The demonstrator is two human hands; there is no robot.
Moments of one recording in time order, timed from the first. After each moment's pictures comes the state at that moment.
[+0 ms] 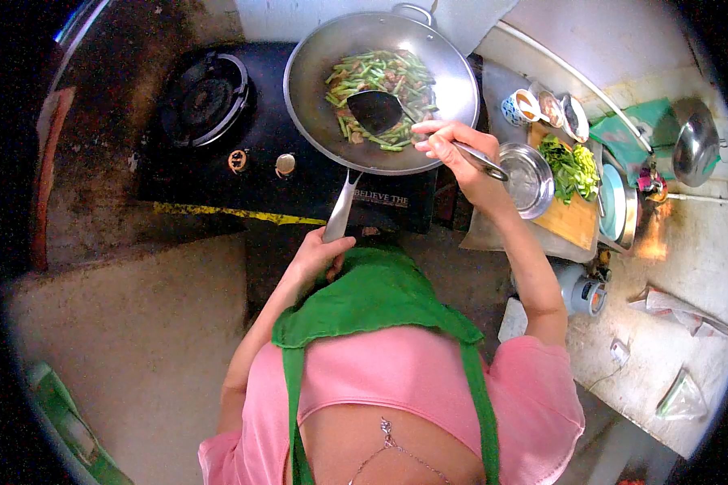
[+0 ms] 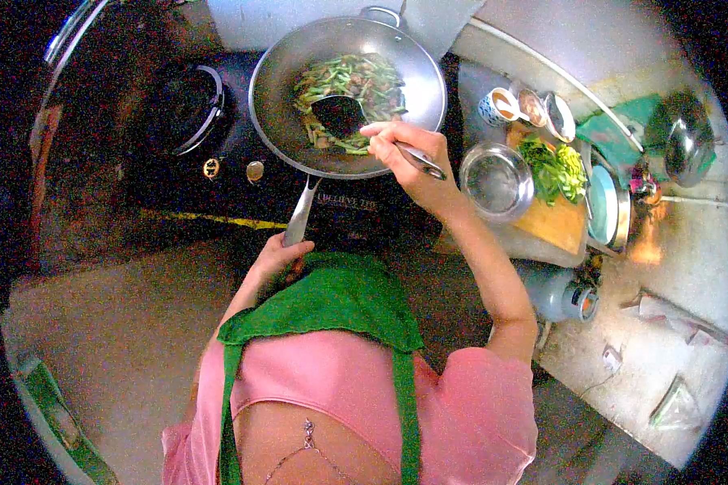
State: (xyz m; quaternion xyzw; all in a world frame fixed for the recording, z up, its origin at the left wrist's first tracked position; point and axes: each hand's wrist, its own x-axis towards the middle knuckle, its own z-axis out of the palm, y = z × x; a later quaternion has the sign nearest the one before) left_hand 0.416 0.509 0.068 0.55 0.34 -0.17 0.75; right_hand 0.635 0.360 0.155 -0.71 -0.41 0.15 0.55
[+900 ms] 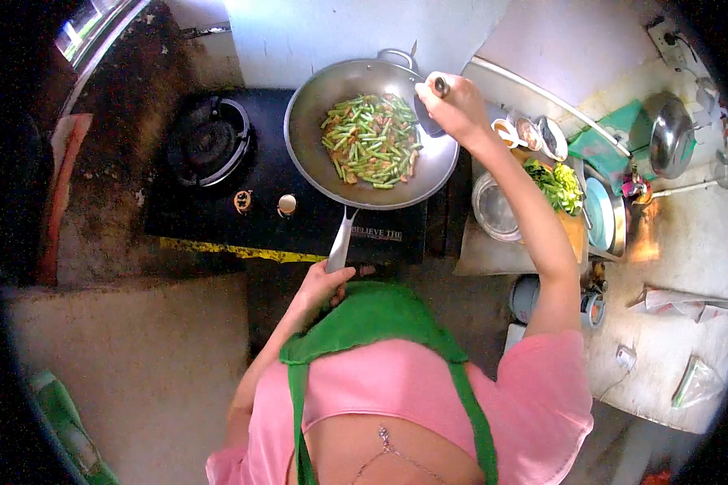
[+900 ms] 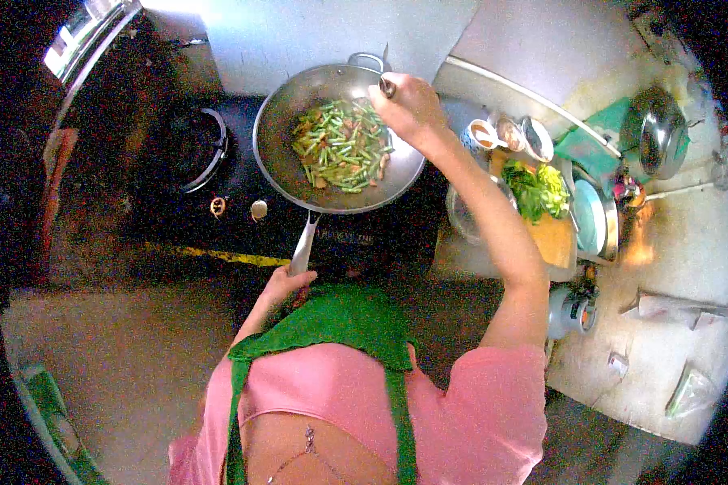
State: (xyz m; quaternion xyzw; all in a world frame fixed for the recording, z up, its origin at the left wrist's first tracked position) left_hand 0.414 0.507 0.069 0.56 0.33 -0.16 0.74; right_hand 0.723 0.417 0.202 -0.86 -0.42 -0.07 0.28
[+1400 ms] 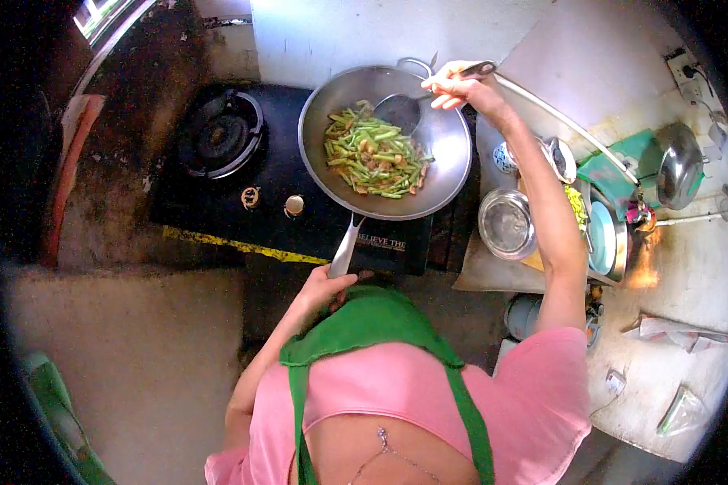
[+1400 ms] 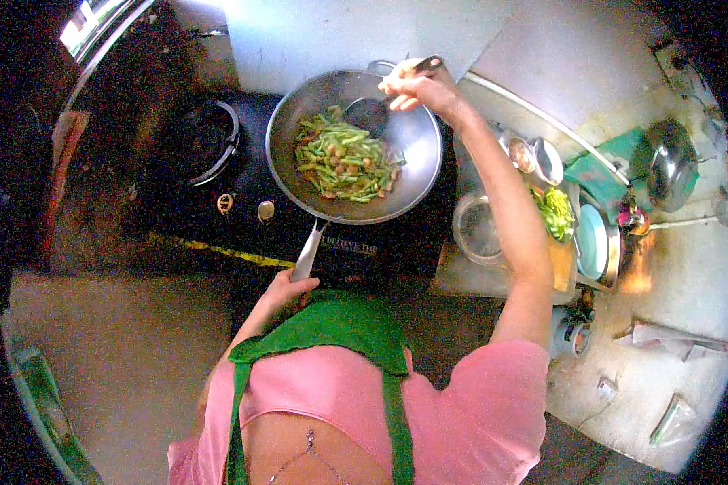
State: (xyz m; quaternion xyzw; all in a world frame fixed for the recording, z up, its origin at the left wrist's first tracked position) left_hand 0.415 0.509 0.064 0.56 0.32 -0.17 0.75; right_hand 0.775 0.436 0.223 -0.74 -0.39 0.27 0.48
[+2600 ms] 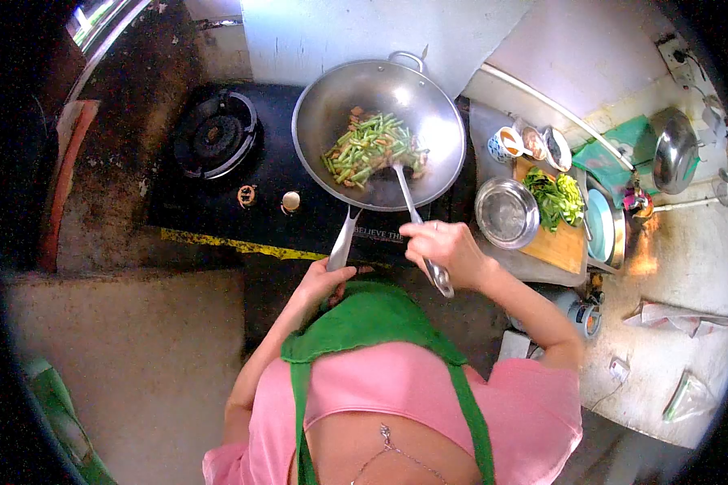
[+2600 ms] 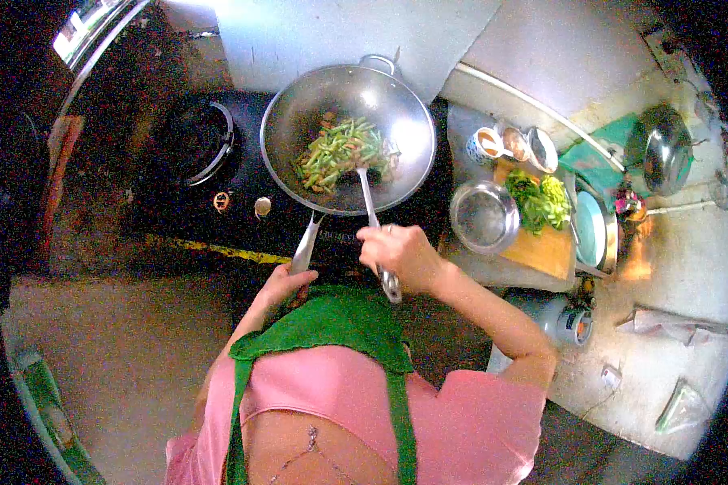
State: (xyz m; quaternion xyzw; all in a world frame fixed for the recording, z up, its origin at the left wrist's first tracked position) left_hand 0.415 0.510 0.070 0.55 0.34 -0.17 0.74; right_hand 0.589 0.327 0.156 -0.69 -0.69 0.03 0.24
